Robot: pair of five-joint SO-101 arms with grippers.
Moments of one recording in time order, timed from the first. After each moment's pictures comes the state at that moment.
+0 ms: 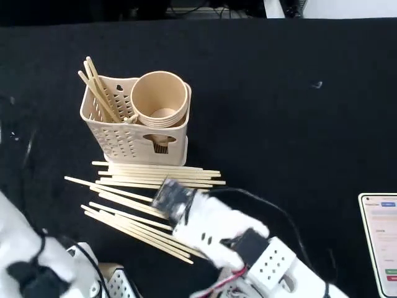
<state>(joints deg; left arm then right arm) -41.5 -30.4 -29.0 100.8 1.7 -51.3 -79.7 85.8 53.7 16.7</state>
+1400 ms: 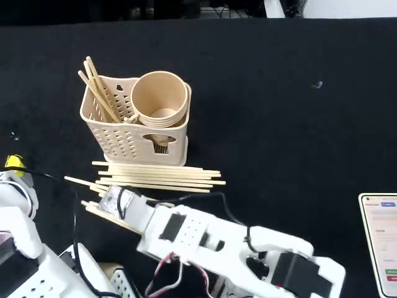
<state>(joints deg) -49.0 -73.4 29.0 85.1 -1.3 -62.9 -18.0 61.6 39.9 2.9</state>
